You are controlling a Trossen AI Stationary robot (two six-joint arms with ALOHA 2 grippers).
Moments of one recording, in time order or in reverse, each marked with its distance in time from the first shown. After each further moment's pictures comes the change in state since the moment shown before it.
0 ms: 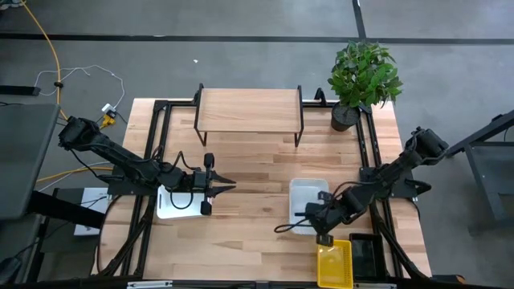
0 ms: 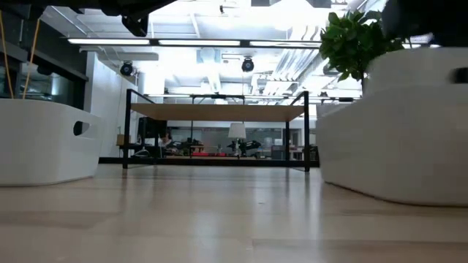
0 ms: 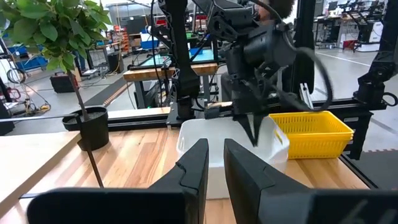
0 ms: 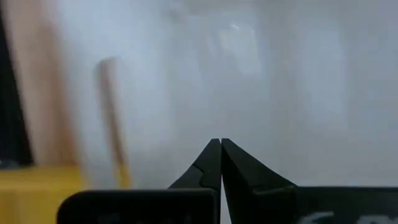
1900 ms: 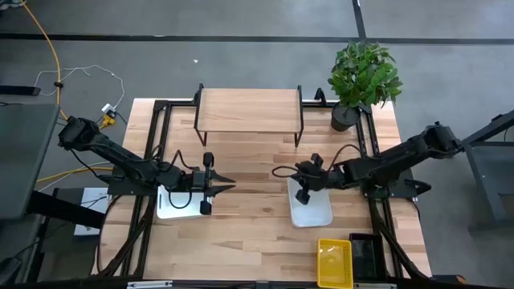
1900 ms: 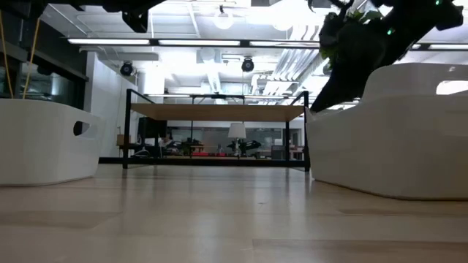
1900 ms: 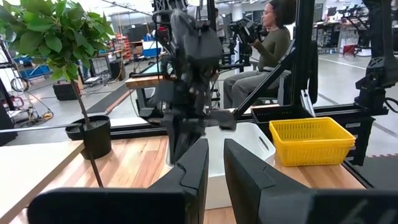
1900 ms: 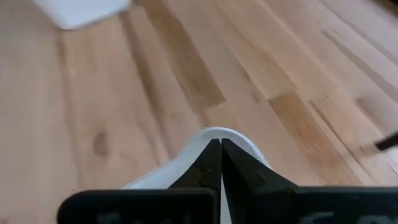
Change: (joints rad) left arm 0.000 -0.006 0.000 0.028 -0.001 0.026; right arm -0.345 -0.189 -0.244 0.481 0.377 -0.271
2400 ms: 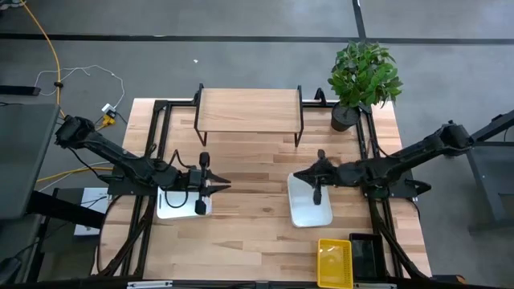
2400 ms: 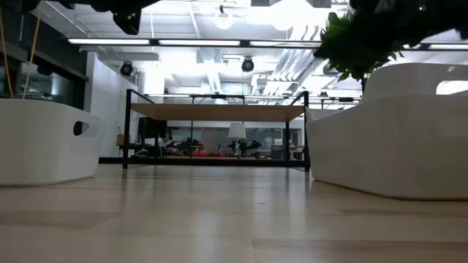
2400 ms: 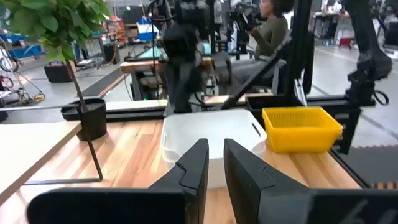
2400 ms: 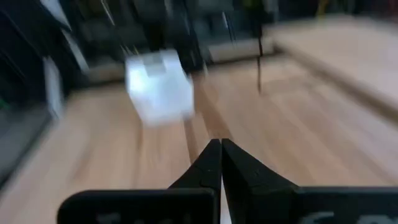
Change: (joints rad) left arm -0.021 -0.099 0.000 -0.167 -0.011 -0.071; right arm 0.029 -0.266 -0.251 0.526 -0.026 -0.277
